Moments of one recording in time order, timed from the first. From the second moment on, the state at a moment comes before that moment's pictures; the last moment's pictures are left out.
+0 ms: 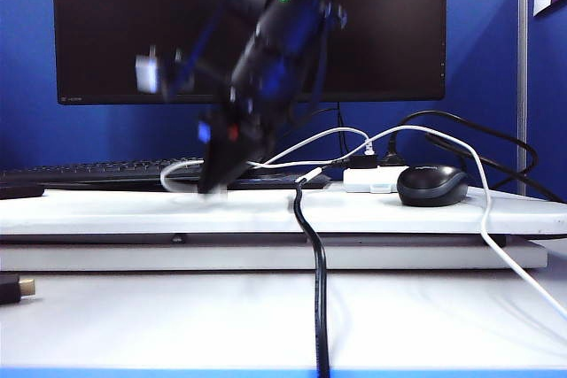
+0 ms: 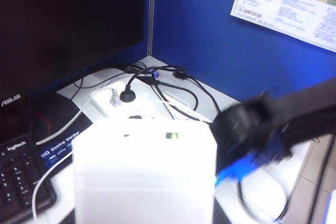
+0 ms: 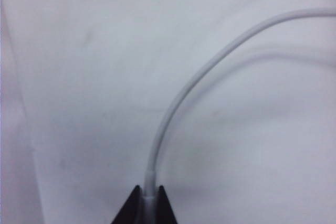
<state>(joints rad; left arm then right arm) -0.30 1.03 1.32 -0.58 0.64 0.14 0.75 1.94 1.52 -0.51 -0.18 -0.56</state>
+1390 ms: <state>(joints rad) -0.30 0.99 1.32 -0.35 0.98 0.13 0.58 1.55 1.70 0.56 -0.92 0.85</state>
